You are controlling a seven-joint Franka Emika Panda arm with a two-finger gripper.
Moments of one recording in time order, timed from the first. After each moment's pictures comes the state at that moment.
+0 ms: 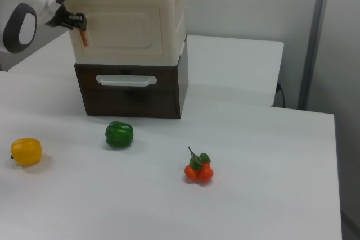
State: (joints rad) arm 0.15 0.30 -0.01 -1.58 0.09 2.81 -0.12
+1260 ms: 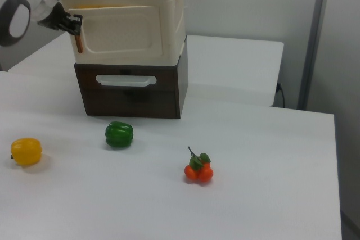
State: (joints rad) arm 0.12 0.19 -0.01 -1.66 0.09 2.67 -0.18
